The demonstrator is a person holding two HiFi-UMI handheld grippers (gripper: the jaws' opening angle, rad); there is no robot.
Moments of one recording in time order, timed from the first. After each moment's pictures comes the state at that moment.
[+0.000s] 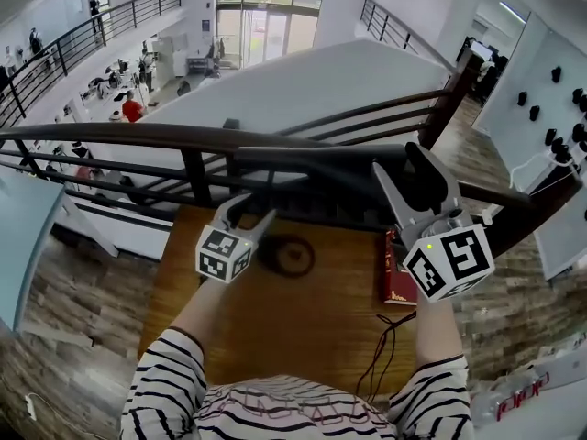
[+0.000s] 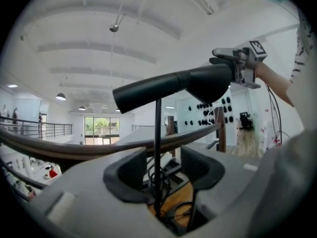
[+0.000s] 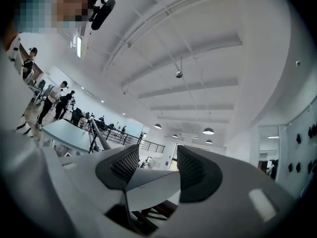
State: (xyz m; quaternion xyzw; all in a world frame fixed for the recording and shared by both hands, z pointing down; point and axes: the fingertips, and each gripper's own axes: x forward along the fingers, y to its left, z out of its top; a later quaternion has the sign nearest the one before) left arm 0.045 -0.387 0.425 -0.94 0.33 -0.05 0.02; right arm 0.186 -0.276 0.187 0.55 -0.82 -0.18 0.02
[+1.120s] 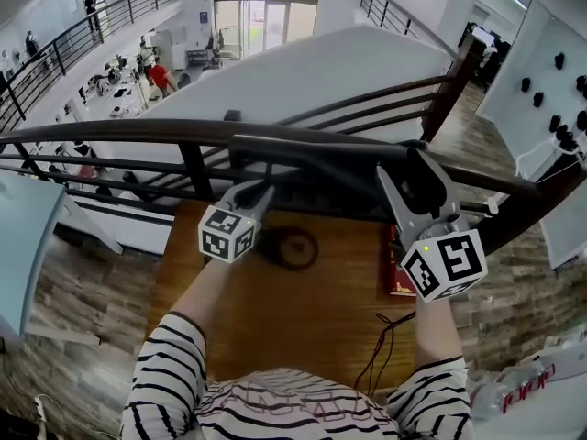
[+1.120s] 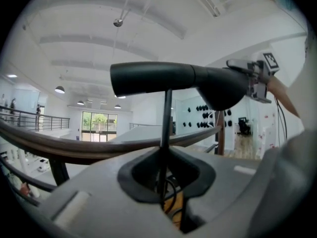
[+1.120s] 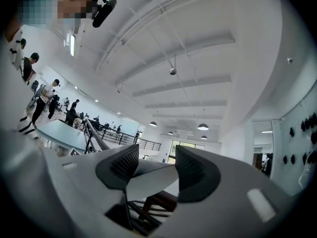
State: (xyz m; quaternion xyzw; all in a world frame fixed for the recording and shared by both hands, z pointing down) left arm 0.065 -0.416 0.428 -0.95 0.32 -0.04 -0.01; right arm 0.211 -0.282 0.225 0.58 -0.80 -0.15 0.01
